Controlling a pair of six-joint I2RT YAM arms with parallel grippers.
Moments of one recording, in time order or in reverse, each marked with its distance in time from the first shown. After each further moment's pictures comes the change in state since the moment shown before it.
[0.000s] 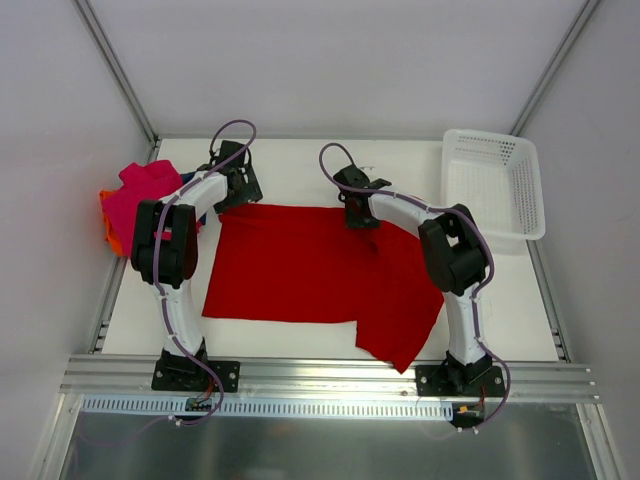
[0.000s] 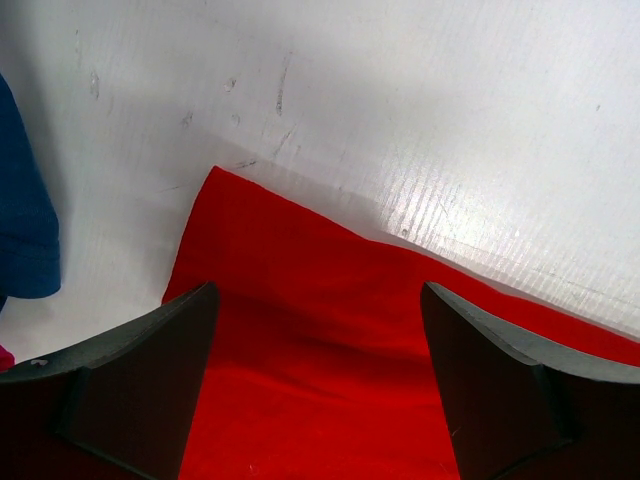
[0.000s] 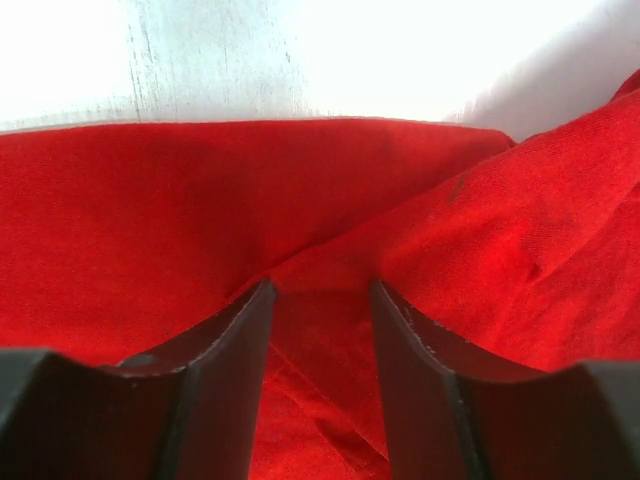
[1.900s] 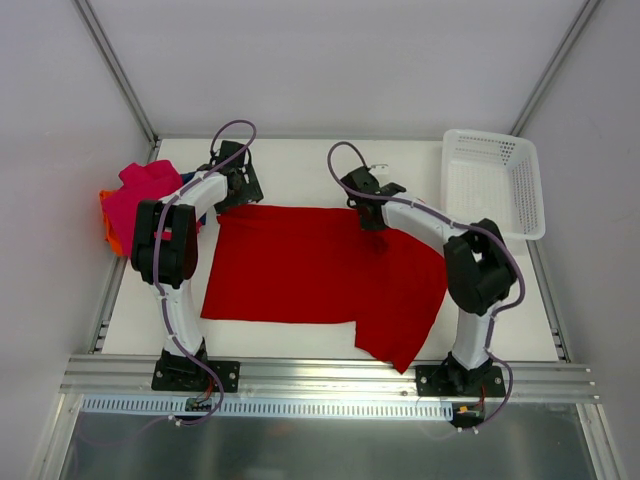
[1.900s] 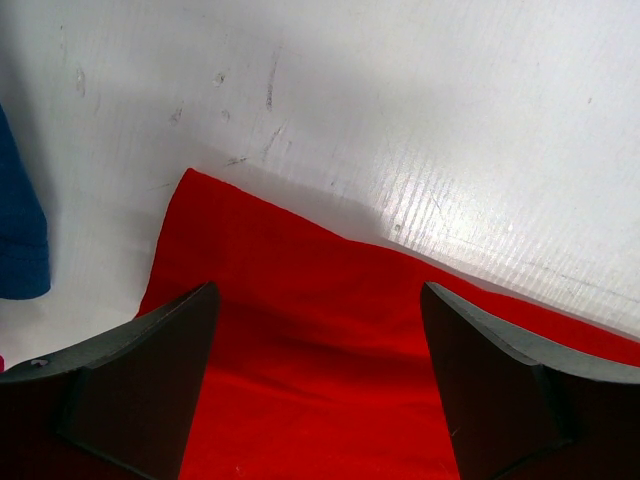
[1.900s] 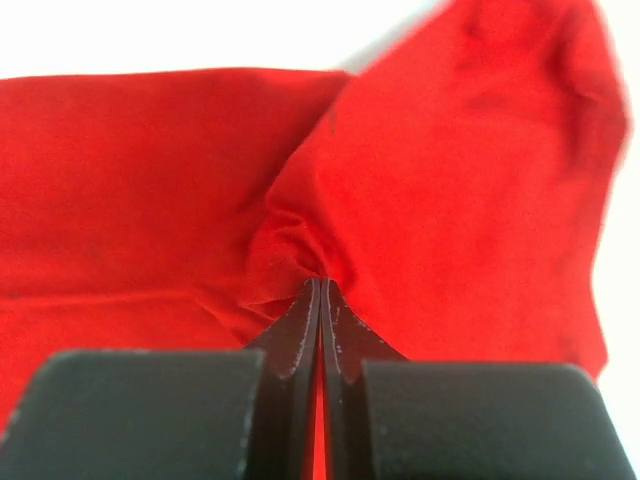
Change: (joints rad) left arm 0.000 0.000 0.000 0.000 0.018 0.000; right arm 0.028 -0.192 -0.128 -0.050 0.135 0.006
